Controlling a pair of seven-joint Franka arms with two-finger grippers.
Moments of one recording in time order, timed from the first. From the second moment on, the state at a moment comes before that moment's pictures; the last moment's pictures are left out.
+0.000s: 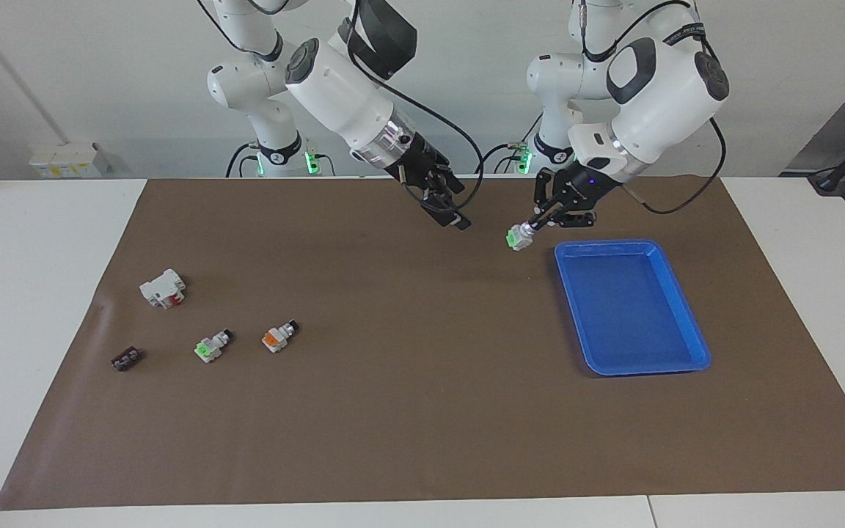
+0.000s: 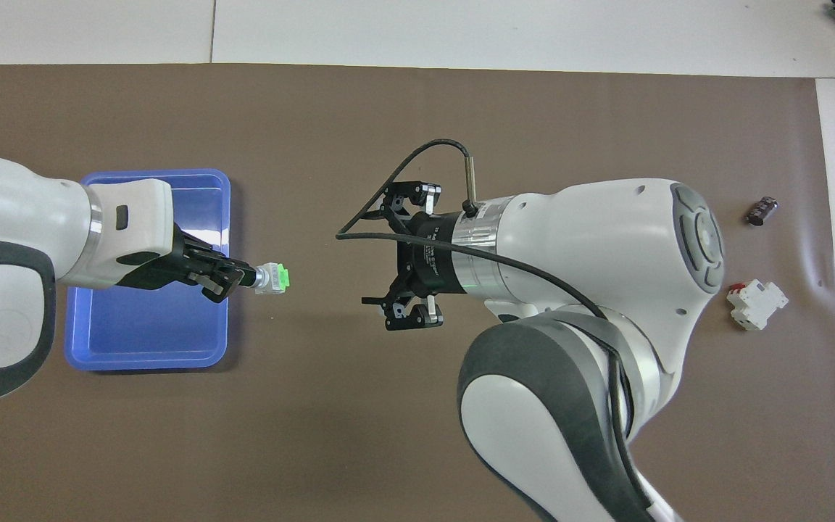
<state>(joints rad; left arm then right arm) -0.12 -0.07 -0.10 -1.94 -0.42 1.87 0.58 0.58 0.10 -0.04 -1.76 0.72 2.23 1.72</state>
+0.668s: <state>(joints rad) 0.11 -0.02 -0.09 -1.96 -0.09 1.99 0.30 0.58 0.09 -0.04 -1.76 0.66 2.20 1.70</state>
